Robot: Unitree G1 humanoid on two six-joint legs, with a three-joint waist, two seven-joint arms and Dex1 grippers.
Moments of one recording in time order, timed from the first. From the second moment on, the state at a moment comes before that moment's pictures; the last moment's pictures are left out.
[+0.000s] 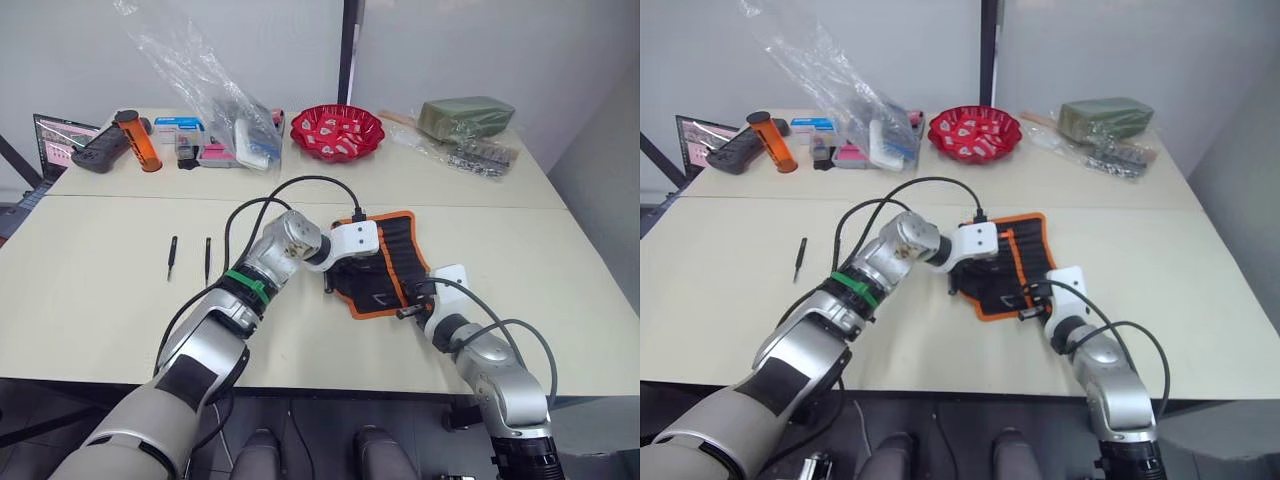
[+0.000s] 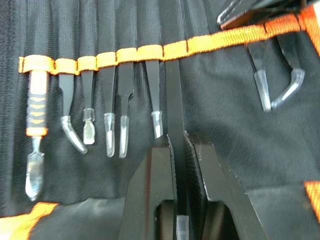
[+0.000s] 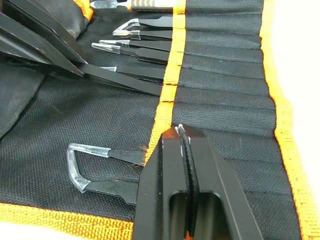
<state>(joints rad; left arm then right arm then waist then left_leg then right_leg) -1.08 0.16 -0.47 0.73 0.21 0.26 -1.04 -0.10 -0.27 -0.02 -0.30 0.21 0.60 0.28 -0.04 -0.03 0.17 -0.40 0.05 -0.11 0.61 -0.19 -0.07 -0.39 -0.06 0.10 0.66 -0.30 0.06</state>
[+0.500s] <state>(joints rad) -1.13 0.05 -0.45 0.96 0.26 0.03 -0.93 -0.09 -0.26 -0.02 -0.31 0.21 0.59 0.28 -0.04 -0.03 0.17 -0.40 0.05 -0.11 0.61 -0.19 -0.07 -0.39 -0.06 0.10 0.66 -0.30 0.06</state>
